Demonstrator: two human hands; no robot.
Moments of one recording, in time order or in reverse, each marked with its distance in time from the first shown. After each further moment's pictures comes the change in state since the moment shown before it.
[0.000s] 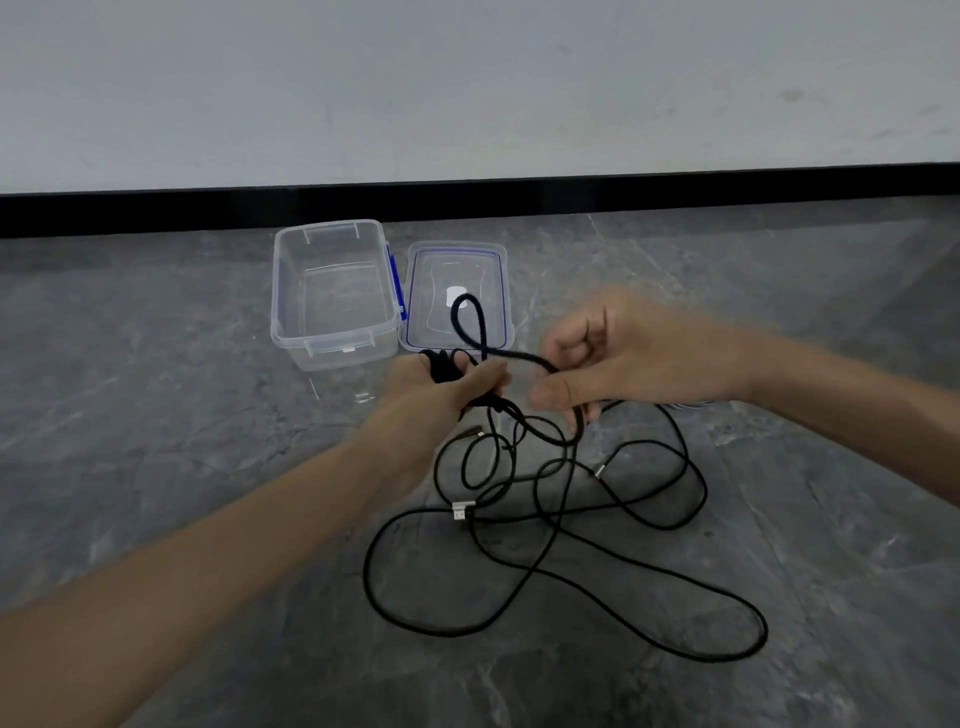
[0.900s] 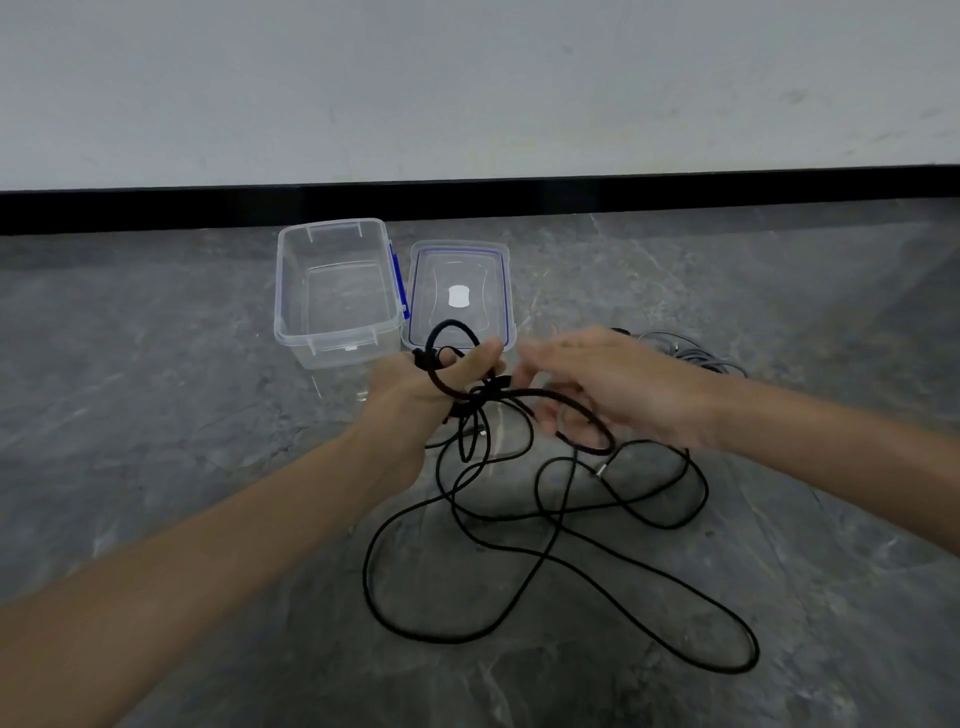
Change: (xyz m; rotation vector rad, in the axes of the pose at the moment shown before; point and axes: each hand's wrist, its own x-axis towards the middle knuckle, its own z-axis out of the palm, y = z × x) left_hand -0.001 0.004 -0.007 -0.008 0.116 -0.026; right_hand 0.006 0.007 0.025 0.261 0.080 0.409
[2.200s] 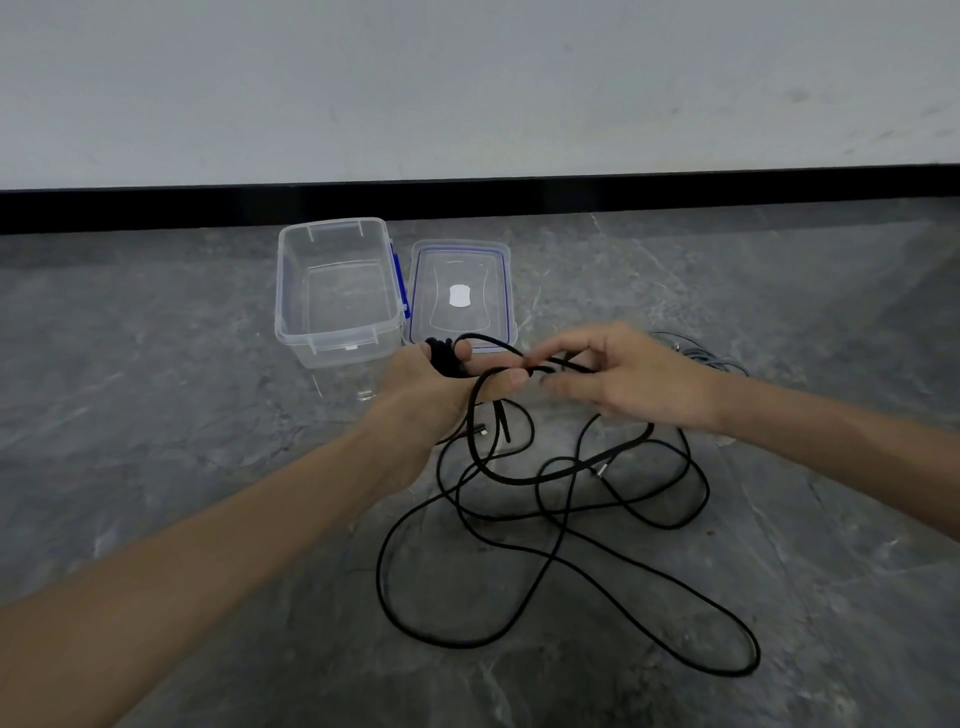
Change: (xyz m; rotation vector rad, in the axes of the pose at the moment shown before) left_hand 0.001 0.002 0.004 0.039 -0.062 0.083; right_hand 0.017 0.033 -0.023 -0.226 0.149 -0.282
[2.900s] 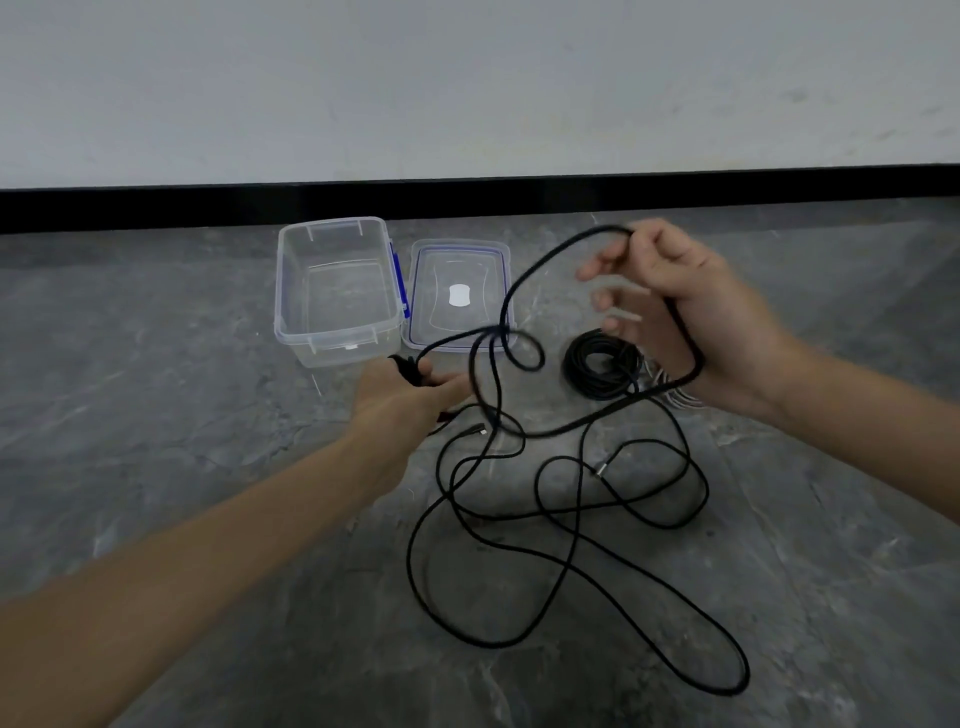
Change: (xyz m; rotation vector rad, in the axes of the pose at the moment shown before) left_hand 0.009 -0.022 -0.017 0.093 0.213 -0.090; right_hand -0.009 -0.022 -0.022 0.764 0.289 -0.193
